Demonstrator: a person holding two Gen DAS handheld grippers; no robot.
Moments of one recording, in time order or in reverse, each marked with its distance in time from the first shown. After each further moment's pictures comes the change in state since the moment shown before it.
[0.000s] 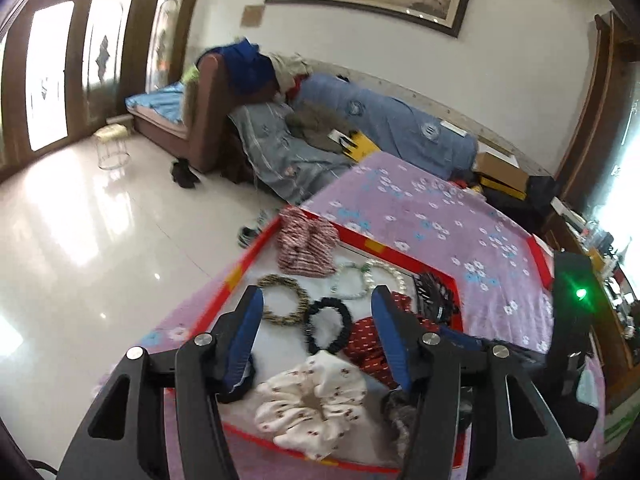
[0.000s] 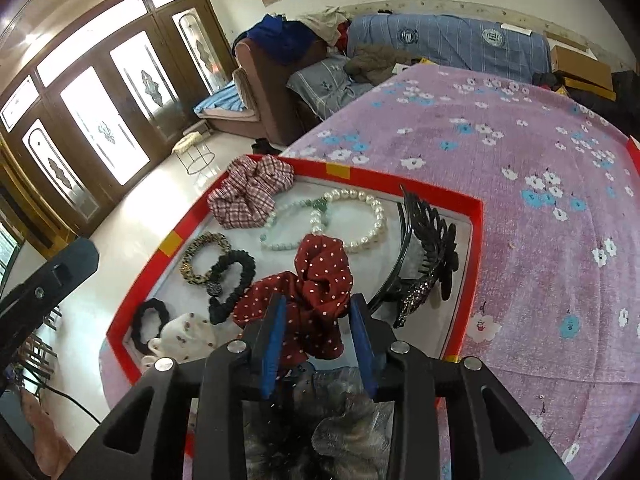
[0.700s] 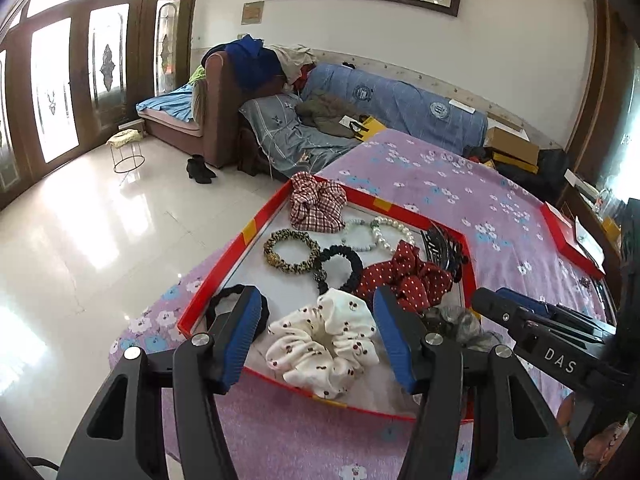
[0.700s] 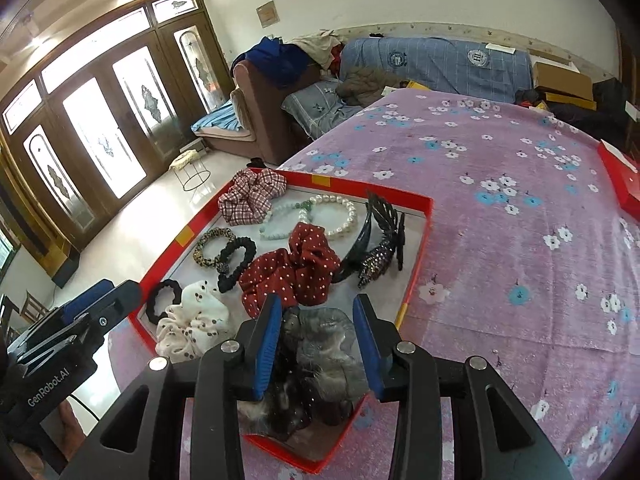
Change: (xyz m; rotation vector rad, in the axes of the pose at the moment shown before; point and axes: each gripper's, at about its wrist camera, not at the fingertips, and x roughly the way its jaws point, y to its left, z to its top) left arm -0.015 -0.013 -0.040 0.057 0.046 0.063; right arm -0.060 -0.005 -0.032 -0.006 -0.081 -0.039
